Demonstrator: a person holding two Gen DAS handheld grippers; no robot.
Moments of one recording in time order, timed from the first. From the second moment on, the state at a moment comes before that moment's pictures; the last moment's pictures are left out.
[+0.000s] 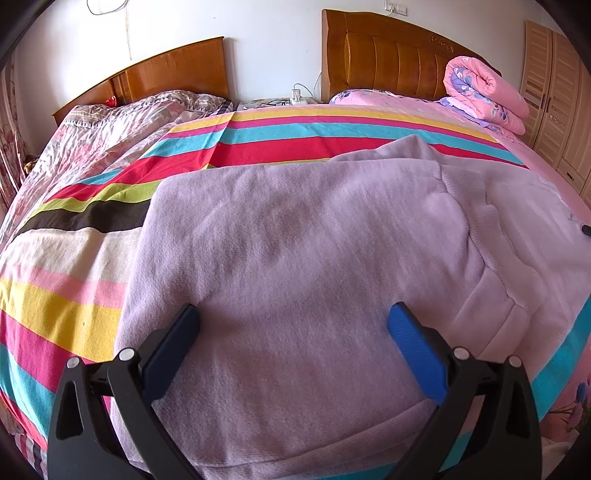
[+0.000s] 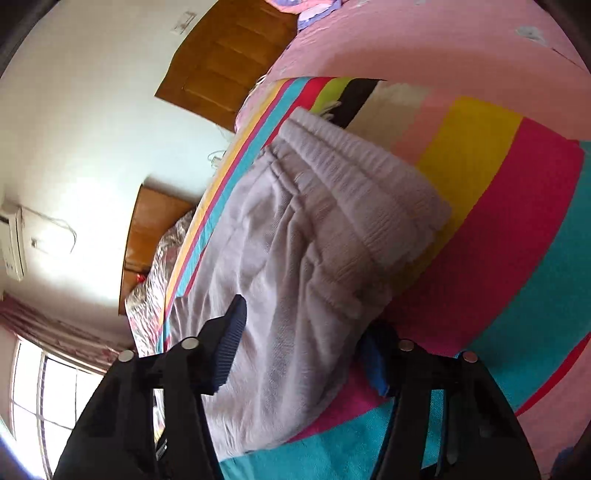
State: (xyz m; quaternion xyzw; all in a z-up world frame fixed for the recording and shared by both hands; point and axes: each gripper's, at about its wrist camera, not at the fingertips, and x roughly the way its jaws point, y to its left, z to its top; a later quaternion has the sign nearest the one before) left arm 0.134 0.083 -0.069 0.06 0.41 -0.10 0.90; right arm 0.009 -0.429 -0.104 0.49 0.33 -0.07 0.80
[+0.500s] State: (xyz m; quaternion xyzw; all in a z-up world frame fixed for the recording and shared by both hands) left arm 0.102 0.191 -0.009 -0.16 0.33 -0.07 0.93; right arm 0.056 -0.061 0.035 -0.19 0.19 0.07 0.96
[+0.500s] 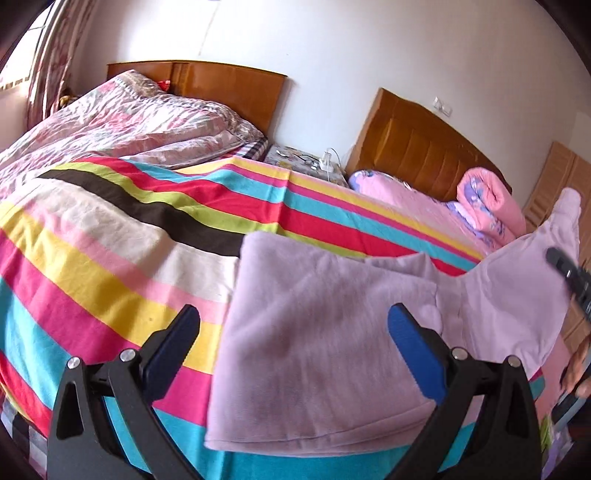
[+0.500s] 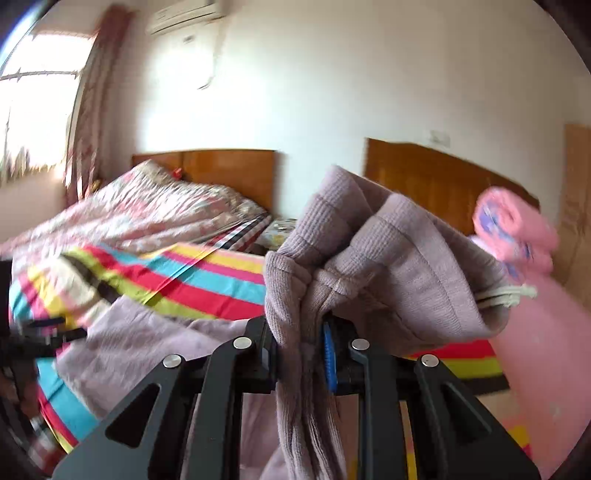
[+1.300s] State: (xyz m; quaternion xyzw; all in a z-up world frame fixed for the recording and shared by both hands) left arm 0.186 0.126 -0.042 -0.31 0.54 -0.31 0.72; right arm 0.001 0.052 -0.070 -0.39 0.16 0.15 0.89
